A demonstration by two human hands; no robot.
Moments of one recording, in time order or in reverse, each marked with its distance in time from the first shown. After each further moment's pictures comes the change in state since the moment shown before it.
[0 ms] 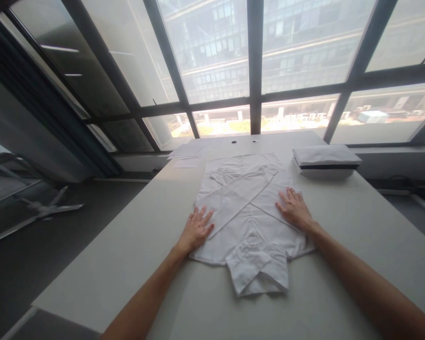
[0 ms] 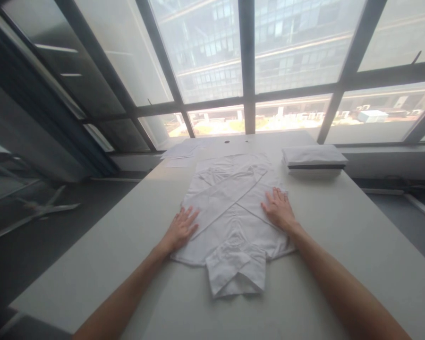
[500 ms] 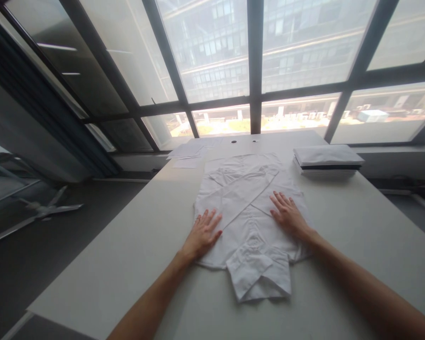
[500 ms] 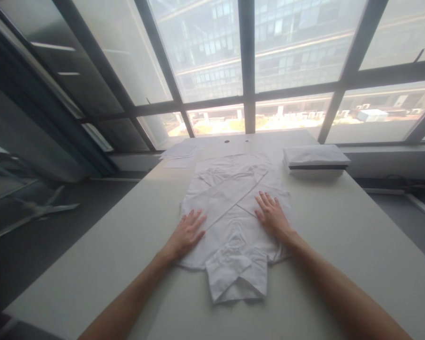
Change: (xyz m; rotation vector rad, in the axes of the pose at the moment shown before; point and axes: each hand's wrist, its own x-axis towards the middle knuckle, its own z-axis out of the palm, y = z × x) left_hand 0.004 0.034 -0.018 -0.020 -0.039 0.140; right_hand -0.016 -0.032 -0.019 0.170 -0.024 -0.156
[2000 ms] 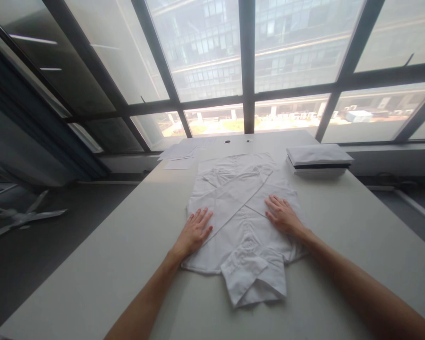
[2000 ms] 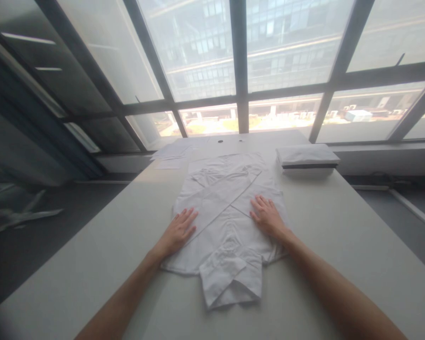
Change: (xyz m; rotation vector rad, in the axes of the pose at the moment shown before) left_hand 0.016 -0.028 0.012 0.008 0.024 0.006; right_hand 0.004 0.009 0.008 0.057 -0.117 0.056
